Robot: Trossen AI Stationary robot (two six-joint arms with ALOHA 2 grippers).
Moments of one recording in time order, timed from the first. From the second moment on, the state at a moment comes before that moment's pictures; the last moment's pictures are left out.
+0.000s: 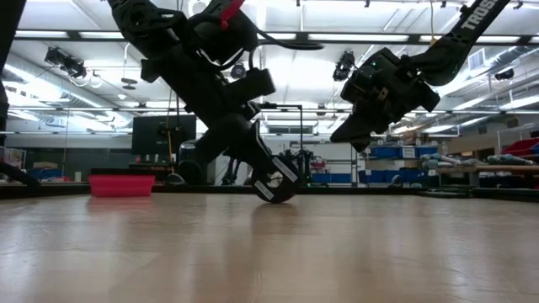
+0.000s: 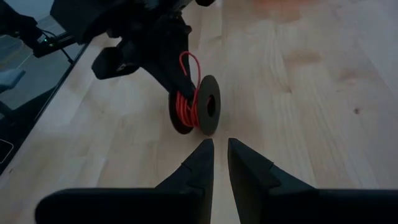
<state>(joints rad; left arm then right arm) -0.03 1.77 0.92 0.08 -0.29 0.26 -0.56 1.47 0.64 0.18 -0.71 -0.08</state>
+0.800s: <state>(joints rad) -0.07 1.77 0.92 0.06 -0.38 0.38 -0.56 1.47 0.64 0.16 -0.72 -0.08</state>
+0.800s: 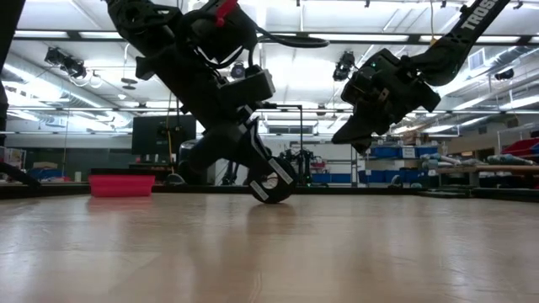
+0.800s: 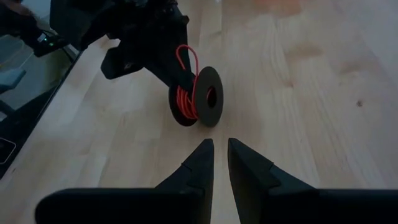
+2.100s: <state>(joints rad) -0.12 1.77 0.95 0.02 -0.53 0.39 -0.56 1.47 0.64 0.16 -0.72 -0.08</state>
